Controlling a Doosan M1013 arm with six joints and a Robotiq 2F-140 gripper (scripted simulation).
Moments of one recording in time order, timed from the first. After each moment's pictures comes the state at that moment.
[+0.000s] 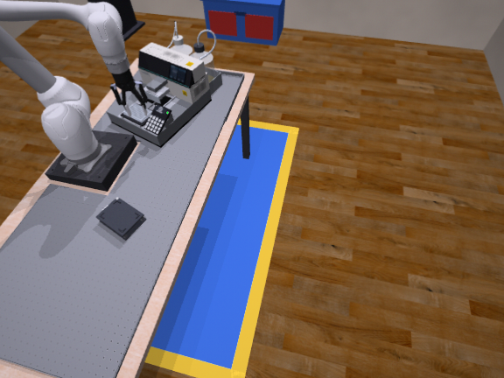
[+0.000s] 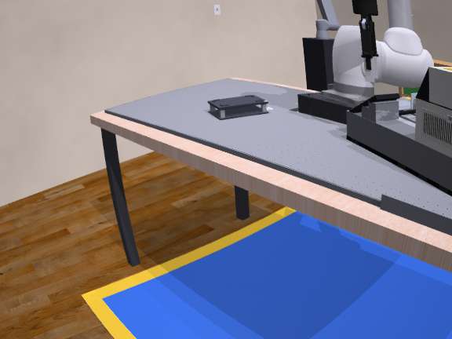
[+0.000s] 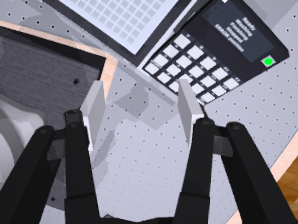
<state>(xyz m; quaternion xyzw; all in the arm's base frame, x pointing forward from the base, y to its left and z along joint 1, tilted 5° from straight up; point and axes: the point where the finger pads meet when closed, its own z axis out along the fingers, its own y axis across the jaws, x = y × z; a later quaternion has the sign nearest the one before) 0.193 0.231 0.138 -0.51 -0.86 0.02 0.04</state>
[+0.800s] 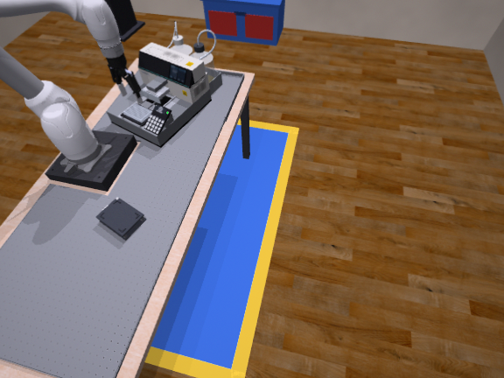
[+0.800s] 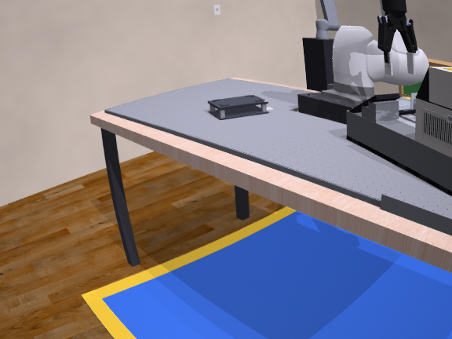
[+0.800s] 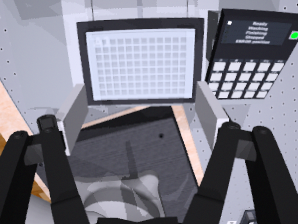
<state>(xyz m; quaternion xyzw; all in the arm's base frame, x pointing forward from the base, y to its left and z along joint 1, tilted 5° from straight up) 0.126 0.297 0.162 -0.77 -0.63 0.03 0.04</state>
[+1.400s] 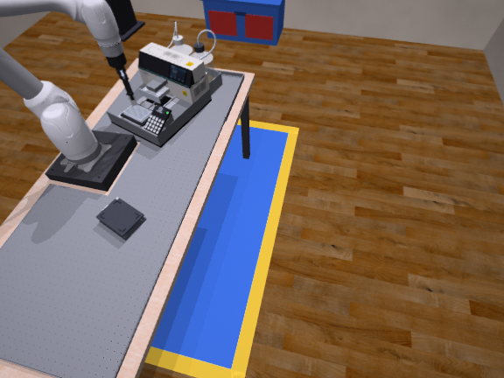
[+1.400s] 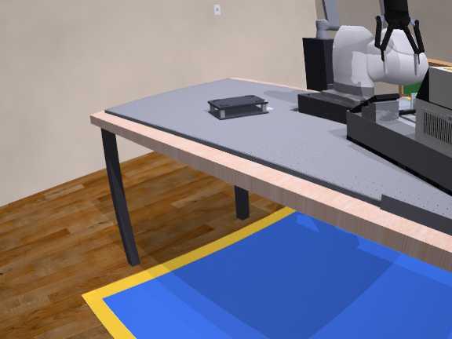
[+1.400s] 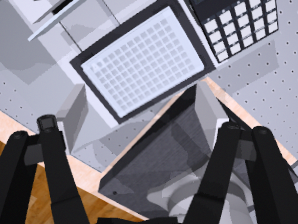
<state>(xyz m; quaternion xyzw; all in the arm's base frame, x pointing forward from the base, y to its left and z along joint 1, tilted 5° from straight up) 0.124 0.299 0.162 -0.92 -0.40 0.04 0.02</state>
